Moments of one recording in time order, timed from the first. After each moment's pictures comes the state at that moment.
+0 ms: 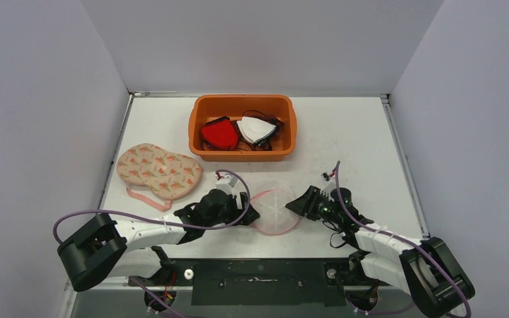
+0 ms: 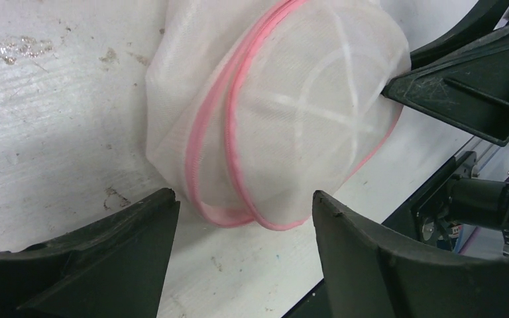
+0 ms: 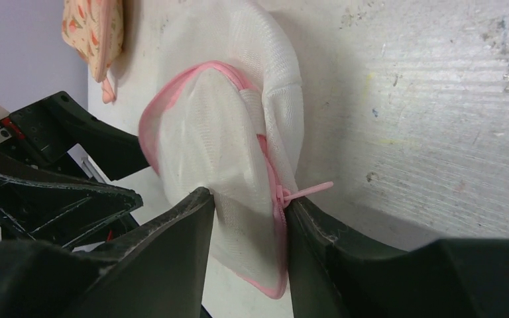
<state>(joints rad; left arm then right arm) -0.92 1.25 0.37 0.28 -0.03 -0.84 0.44 1.08 0.12 0.46 -0.39 0.84</state>
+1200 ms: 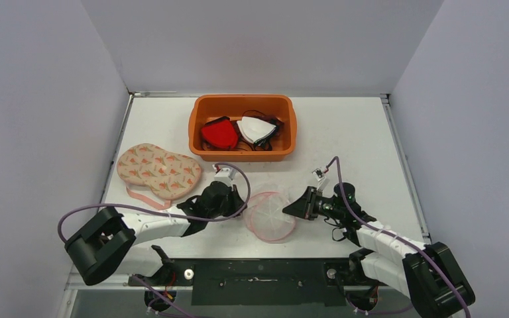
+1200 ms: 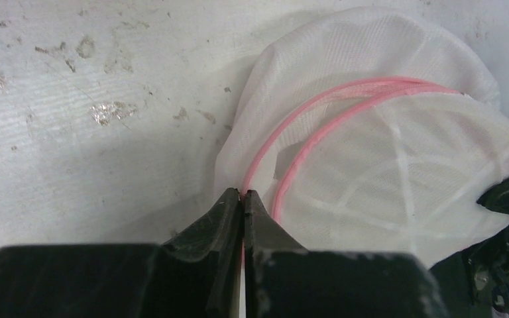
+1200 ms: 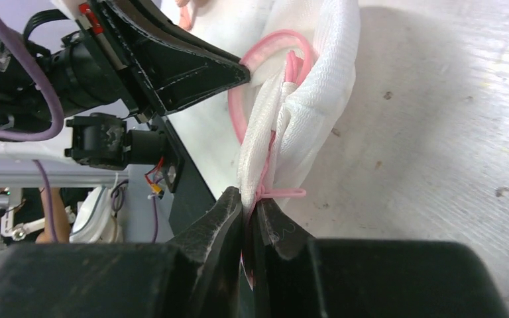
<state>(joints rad) -0.85 1.33 0.43 0.28 -0.11 -0.73 0.40 1.04 0.16 0.45 -0.70 0.78</state>
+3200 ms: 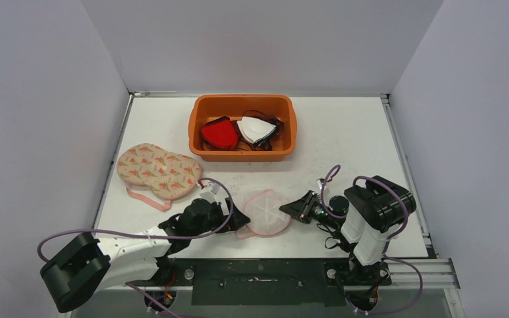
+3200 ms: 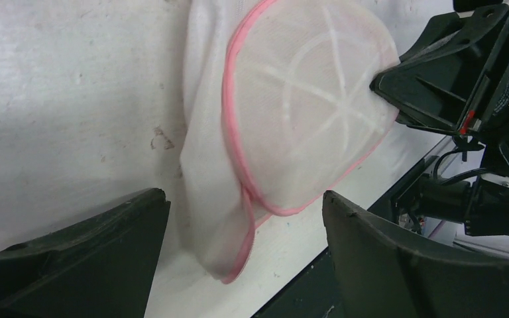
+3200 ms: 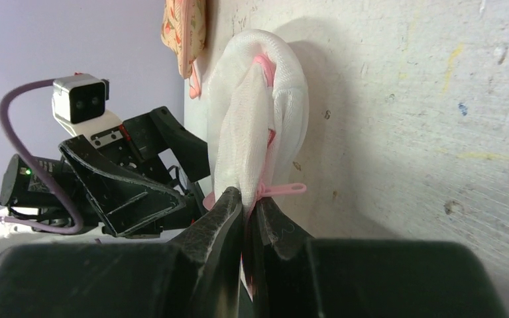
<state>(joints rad) -0.86 1.00 0.16 0.32 0.01 -0.98 0.44 1.76 0.00 1.49 -0.53 1.17</state>
